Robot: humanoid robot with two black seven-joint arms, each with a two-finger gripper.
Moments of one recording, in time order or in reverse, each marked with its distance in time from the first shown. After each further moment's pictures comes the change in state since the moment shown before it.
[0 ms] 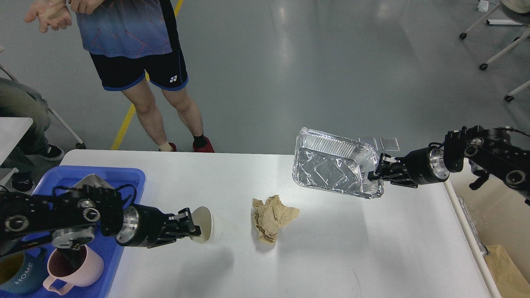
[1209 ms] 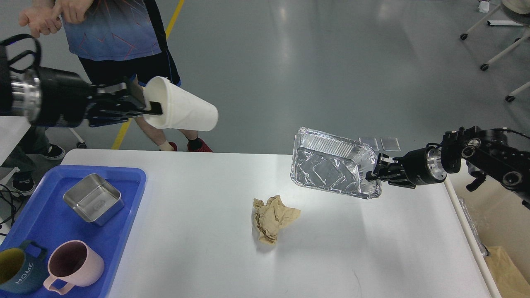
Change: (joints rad) left arm -0.525 0.229 -0.122 -0.071 -0.010 -0.267 0.031; right arm -0.003 0.011 0.000 -0.001 0.000 -0.013 0.003
